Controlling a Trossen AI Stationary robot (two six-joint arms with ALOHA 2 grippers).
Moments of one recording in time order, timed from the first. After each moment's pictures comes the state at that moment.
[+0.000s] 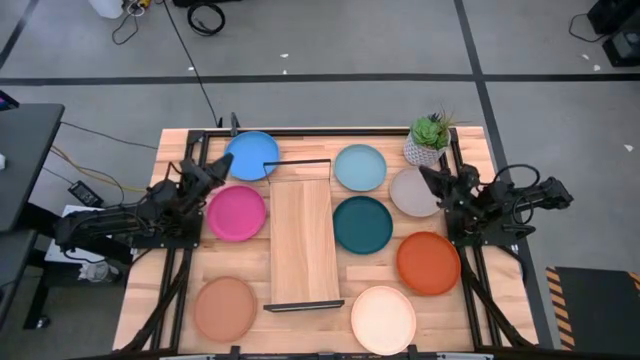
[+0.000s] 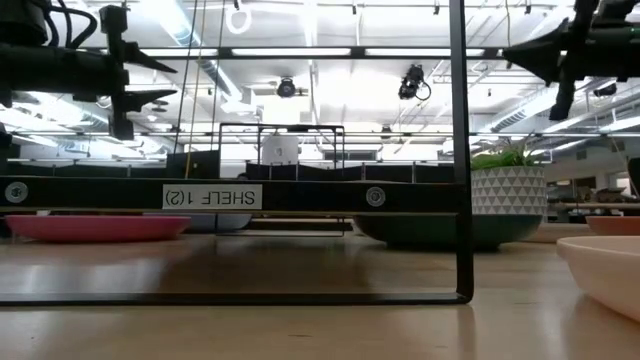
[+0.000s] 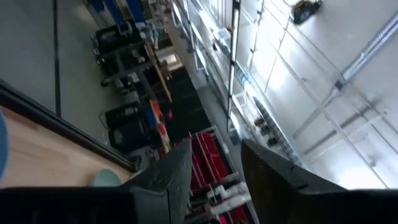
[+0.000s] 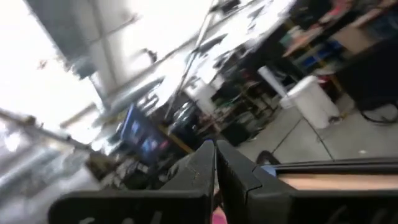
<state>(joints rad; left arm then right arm) 0.23 0.24 0.01 0.53 -0.59 -1.12 0.22 0.03 0.01 0.52 0.79 0.43</state>
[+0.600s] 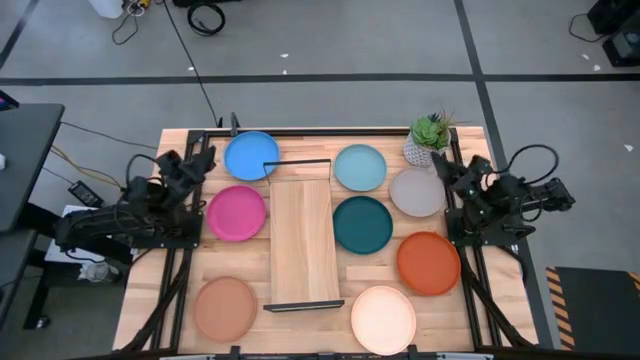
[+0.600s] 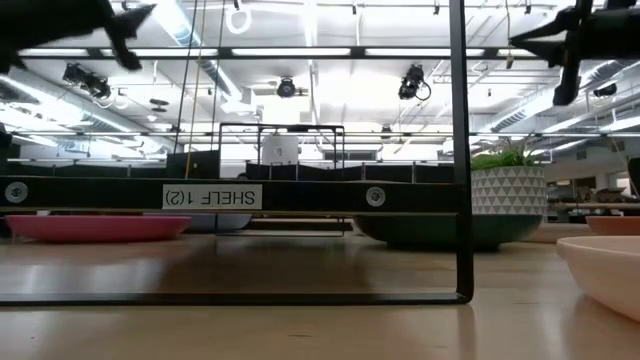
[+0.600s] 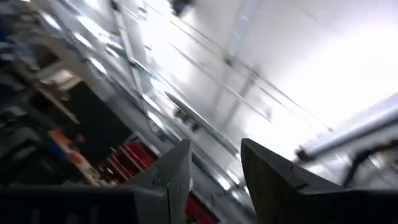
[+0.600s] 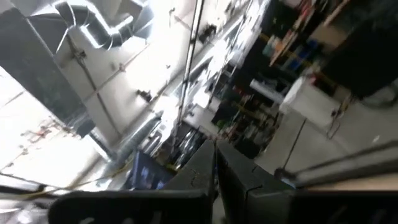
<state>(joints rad) 0.23 0.24 0.15 0.79 -0.26 -0.75 0.20 0.05 0.12 0.52 0.89 0.55</state>
